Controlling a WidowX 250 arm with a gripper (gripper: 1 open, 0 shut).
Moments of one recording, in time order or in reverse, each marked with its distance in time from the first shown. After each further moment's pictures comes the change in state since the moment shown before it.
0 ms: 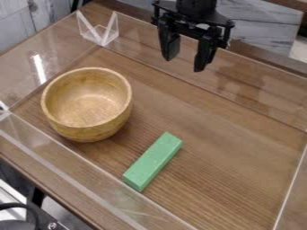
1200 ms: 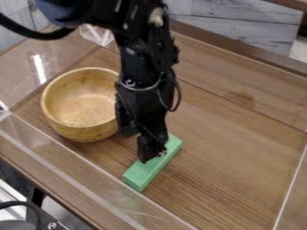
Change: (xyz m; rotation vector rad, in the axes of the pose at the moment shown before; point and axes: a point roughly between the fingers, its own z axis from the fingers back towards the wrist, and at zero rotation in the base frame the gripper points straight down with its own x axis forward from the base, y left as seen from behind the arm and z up) arm -0.091 -0.001 -0.076 0.073 -0.034 -0.429
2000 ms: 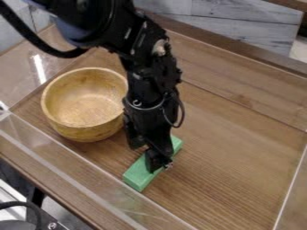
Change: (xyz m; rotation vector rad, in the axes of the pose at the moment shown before) arm 0.012 -0.001 -0.028 -0.007 -0.043 0.004
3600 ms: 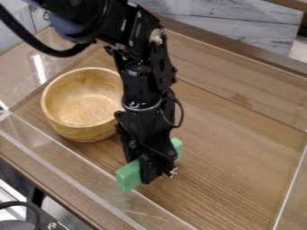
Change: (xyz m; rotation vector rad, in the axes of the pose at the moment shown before) arm -0.022 -0.025 0.011 -0.185 0.127 0.157
